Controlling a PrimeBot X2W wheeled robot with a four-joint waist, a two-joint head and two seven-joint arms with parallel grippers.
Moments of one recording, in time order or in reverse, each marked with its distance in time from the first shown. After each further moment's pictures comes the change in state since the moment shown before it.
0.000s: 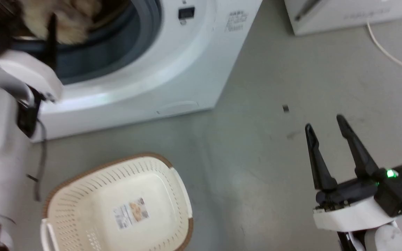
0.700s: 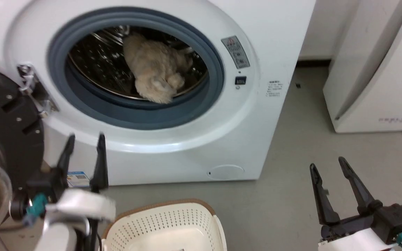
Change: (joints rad) left arm 0.776 -0.167 0.165 -0.686 0.008 0.194 -0.012; right arm 0.156 0.000 -0.042 0.054 -0.028 0.000 0.000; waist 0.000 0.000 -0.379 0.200
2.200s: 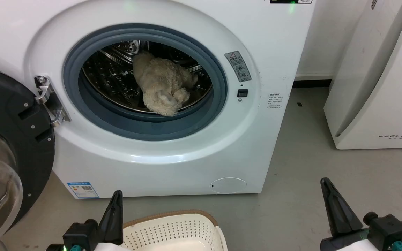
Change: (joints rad) left arm 0.302 -0.163 0.018 -0.090 0.133 -0.027 0.025; right arm 0.063 0.000 -0.002 0.033 0.018 0.000 0.024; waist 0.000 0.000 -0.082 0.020
